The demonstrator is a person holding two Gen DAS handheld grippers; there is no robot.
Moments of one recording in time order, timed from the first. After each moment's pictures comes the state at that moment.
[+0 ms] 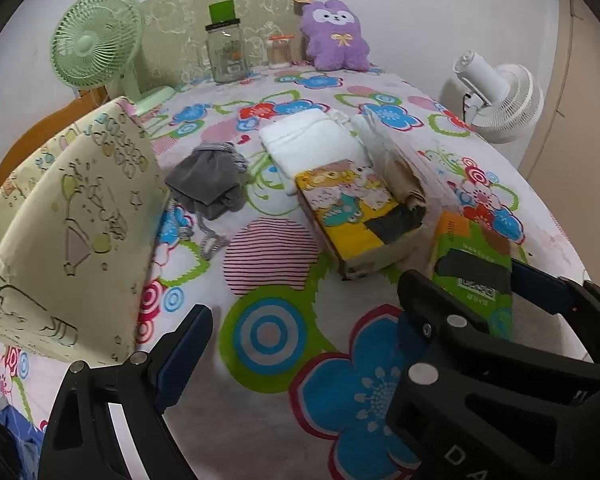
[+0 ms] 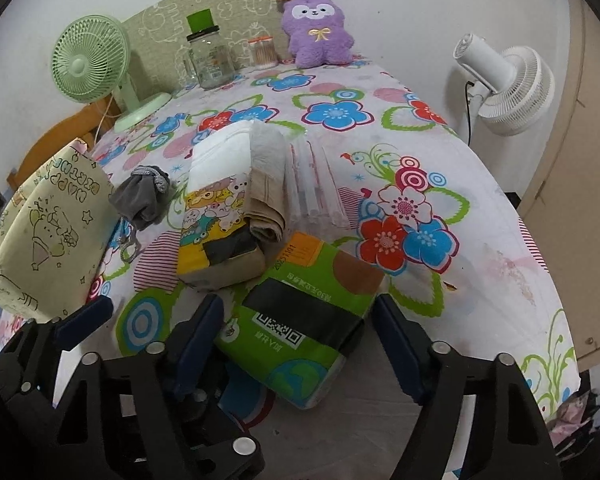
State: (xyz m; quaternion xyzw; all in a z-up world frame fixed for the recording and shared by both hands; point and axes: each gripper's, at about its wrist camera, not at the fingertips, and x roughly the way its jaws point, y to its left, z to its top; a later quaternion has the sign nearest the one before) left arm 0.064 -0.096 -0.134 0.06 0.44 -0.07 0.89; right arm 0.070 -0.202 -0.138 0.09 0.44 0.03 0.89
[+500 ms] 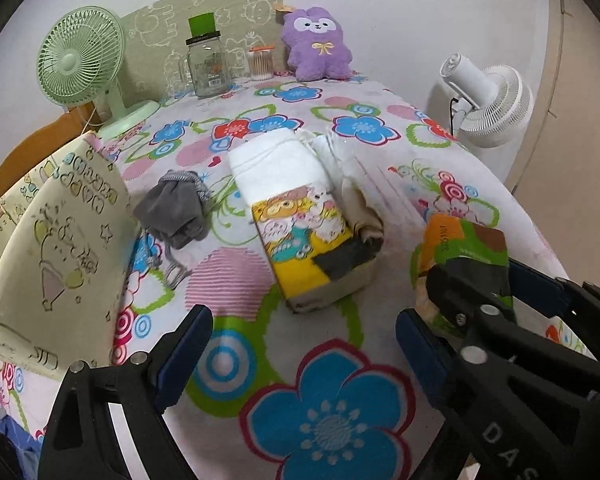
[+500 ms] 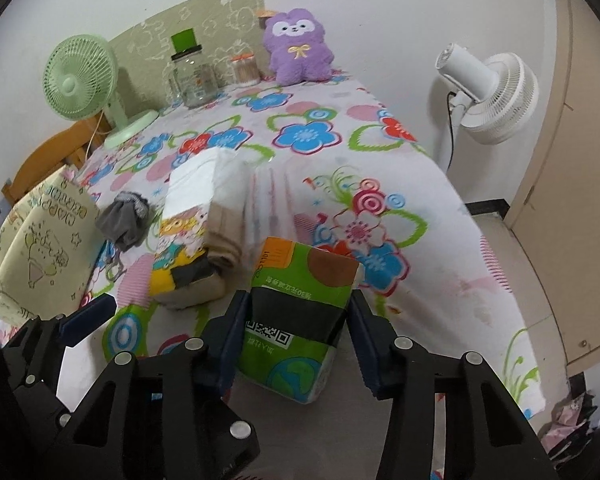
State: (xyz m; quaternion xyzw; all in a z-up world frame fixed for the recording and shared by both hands) left arm 0.076 -0.122 -0.126 0.06 0.43 -0.08 0.90; right arm 0.068 -0.232 -0.125 0.09 0.42 0.00 0.90
